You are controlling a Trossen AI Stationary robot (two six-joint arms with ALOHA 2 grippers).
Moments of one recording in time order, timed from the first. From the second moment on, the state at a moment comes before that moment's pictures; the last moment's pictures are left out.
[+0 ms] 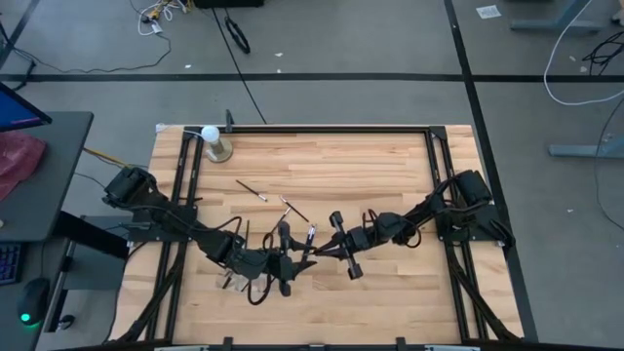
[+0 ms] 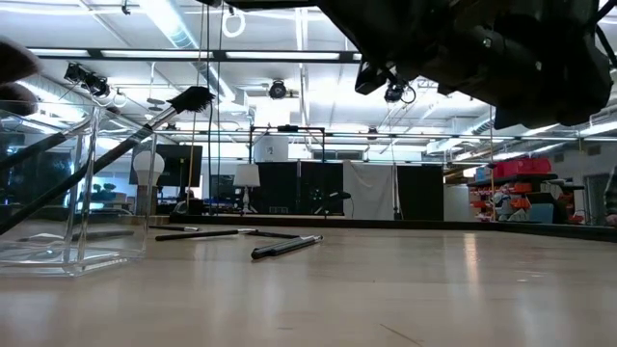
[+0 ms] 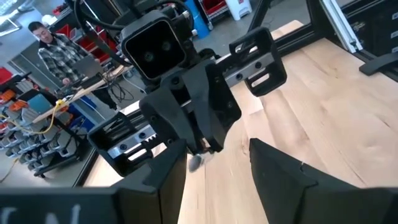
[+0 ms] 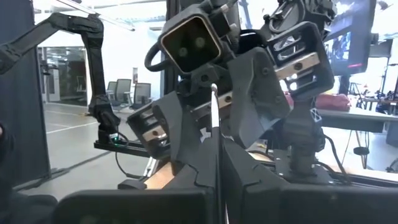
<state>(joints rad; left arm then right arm) -0.53 1.62 0.91 0.46 -0.67 0.33 0.27 1.91 0.63 1.52 -0.08 -0.05</state>
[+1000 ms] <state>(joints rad) -0.53 1.61 0.91 0.36 -0.68 0.29 0.27 1.88 0.59 1.39 0.03 0.12</state>
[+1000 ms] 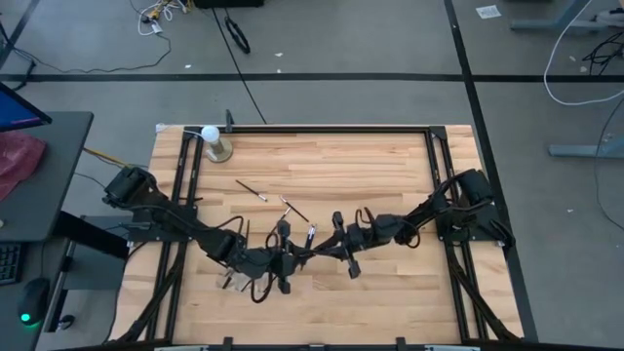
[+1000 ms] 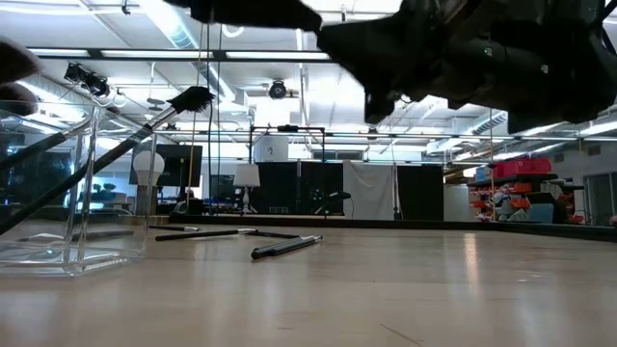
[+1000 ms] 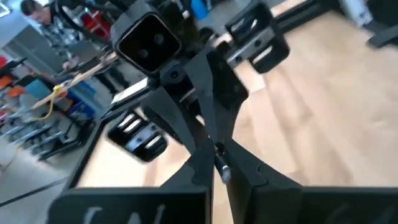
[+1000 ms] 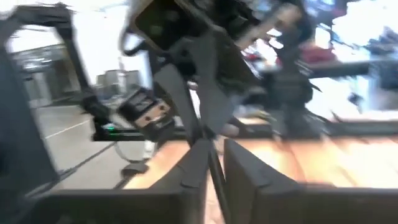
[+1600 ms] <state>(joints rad) -0.60 1.44 1.39 -0.86 -0.20 -0.26 0.27 1.70 0.42 1.29 0.25 0.15</state>
